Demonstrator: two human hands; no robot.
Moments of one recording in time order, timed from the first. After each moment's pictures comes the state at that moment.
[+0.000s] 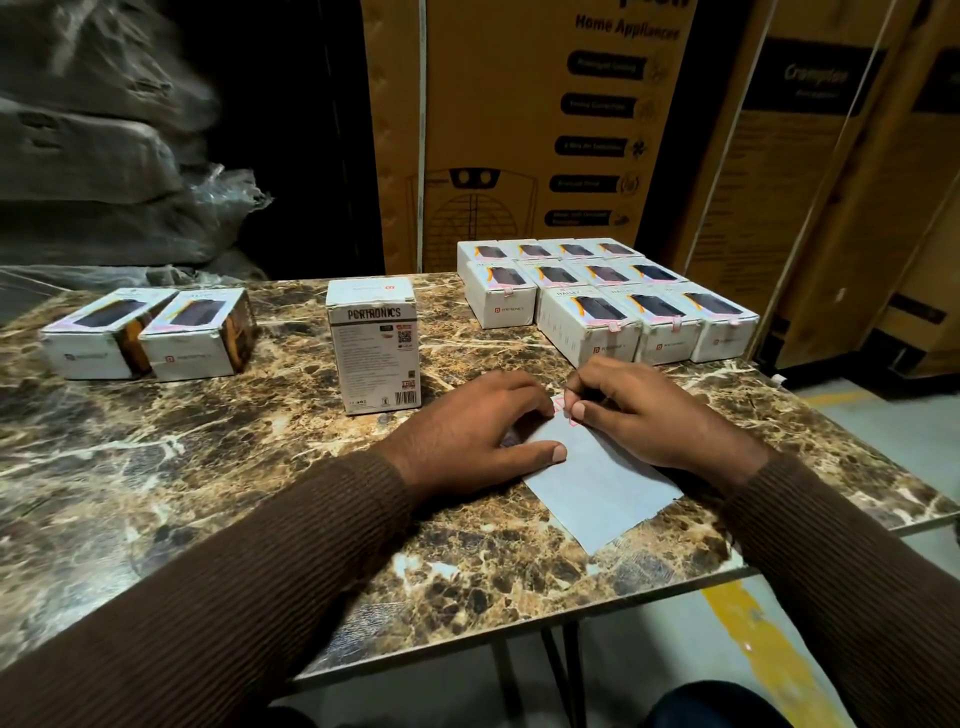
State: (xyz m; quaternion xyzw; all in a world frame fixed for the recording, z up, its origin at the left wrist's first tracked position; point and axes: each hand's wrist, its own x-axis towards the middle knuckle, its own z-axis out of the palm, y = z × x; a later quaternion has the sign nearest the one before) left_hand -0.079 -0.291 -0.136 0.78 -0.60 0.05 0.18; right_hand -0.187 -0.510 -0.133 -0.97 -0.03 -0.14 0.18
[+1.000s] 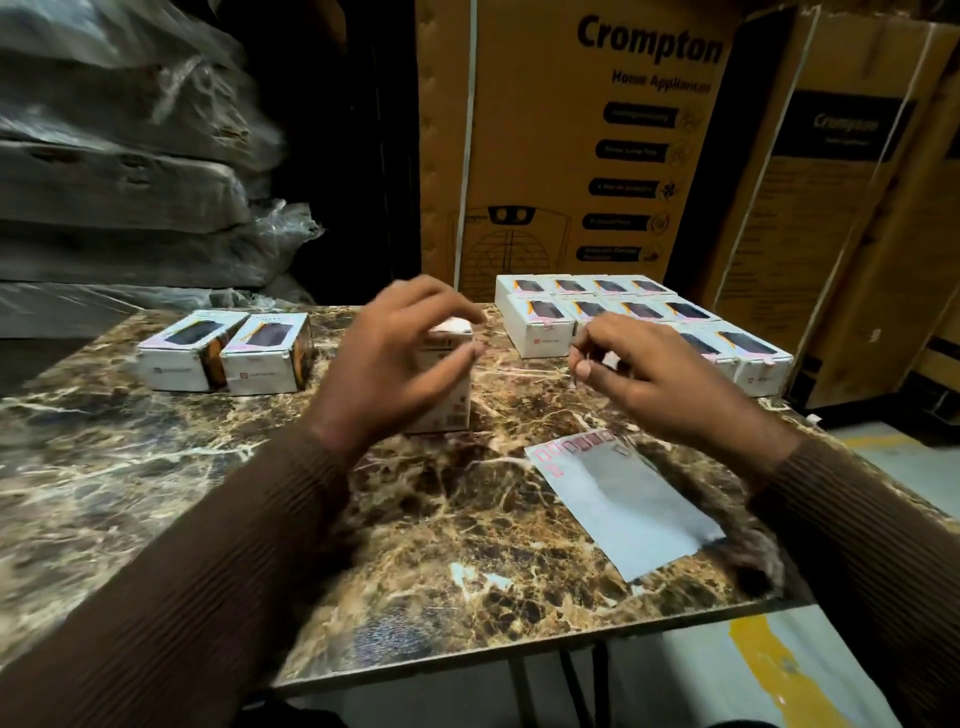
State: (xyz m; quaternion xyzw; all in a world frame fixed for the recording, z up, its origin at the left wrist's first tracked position) left_hand -0.040 -0.202 -0.076 0.72 -0.51 0.30 0.35; right_hand -0.177 -0.452 -0.063 -0.95 -0.07 -0.23 0.18
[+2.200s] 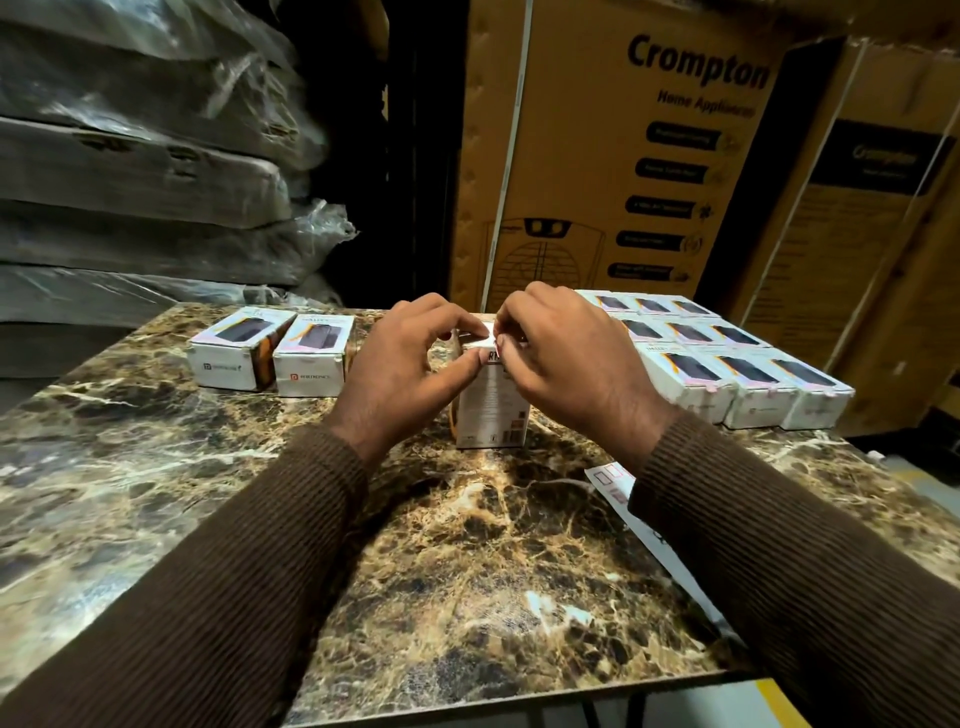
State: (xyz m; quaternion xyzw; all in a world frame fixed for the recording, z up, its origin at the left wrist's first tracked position) left_hand 0.005 -0.171 -0.095 0.76 -0.43 0.26 0.40; right_hand -0.093 -0.342 -0.055 -0.93 -0.05 -0.35 -0.02
